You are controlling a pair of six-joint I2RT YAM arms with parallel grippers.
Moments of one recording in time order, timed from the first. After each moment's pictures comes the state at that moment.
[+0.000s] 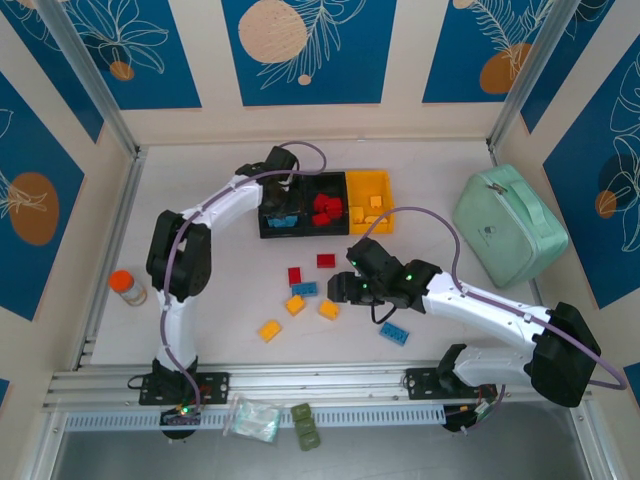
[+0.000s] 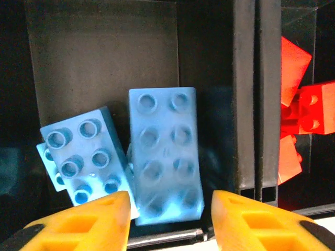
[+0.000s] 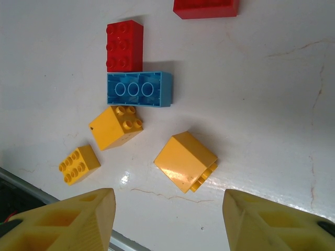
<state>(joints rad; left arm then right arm) -0.48 2.07 1.71 -0.78 0.04 -0.52 0.87 1.19 0.79 -0.57 -0.07 0.85</state>
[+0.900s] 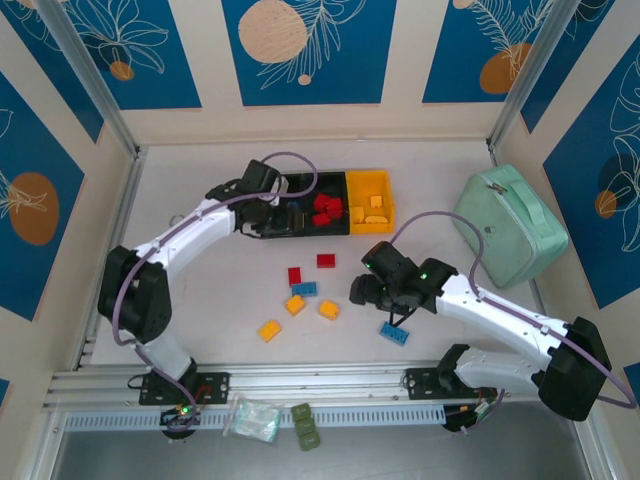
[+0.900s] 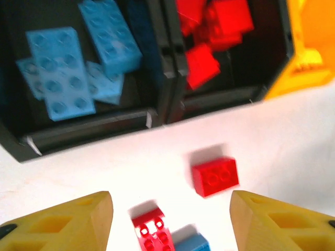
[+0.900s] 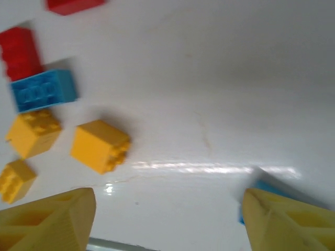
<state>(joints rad) -0.52 1.66 1.33 -0.67 0.20 -0.45 0.81 1.10 0.79 -0.89 0.04 0.99</state>
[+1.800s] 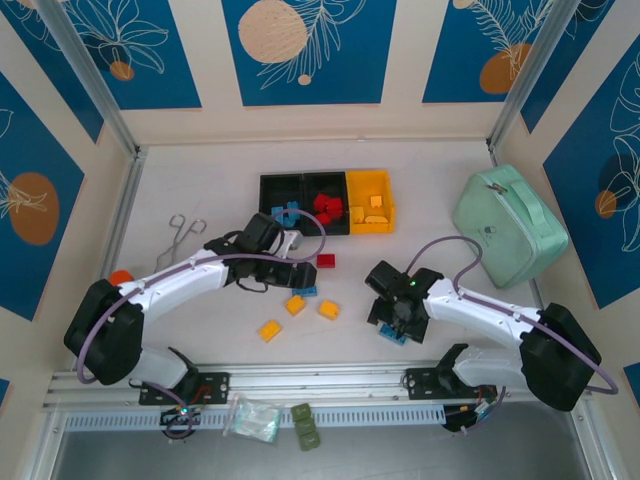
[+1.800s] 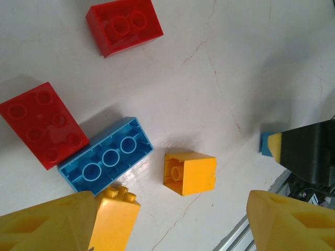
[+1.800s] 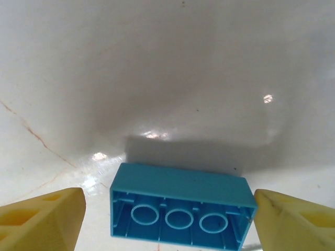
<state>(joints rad) -0.68 1.42 0.90 -0.46 0.42 -0.48 0.78 1.19 0.62 -0.92 0.02 1.19</state>
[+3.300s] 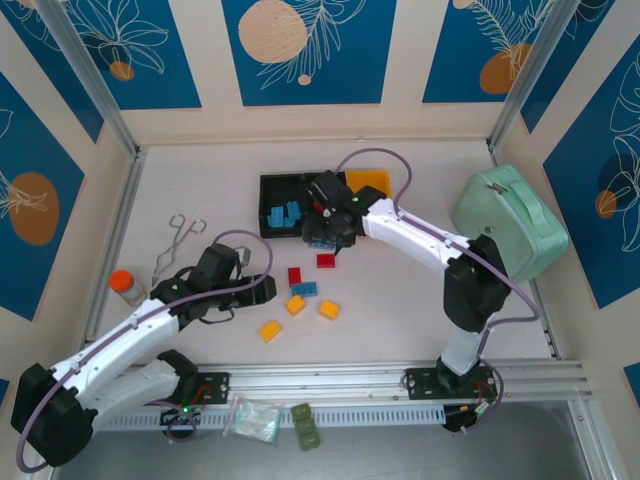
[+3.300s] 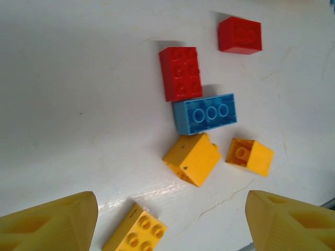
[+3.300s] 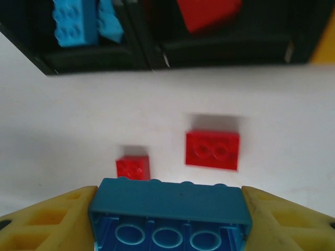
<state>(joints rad) -0.60 0.91 0.61 -0.59 0.17 -0.73 0.73 1.80 1.53 -0.85 0.00 0.74</state>
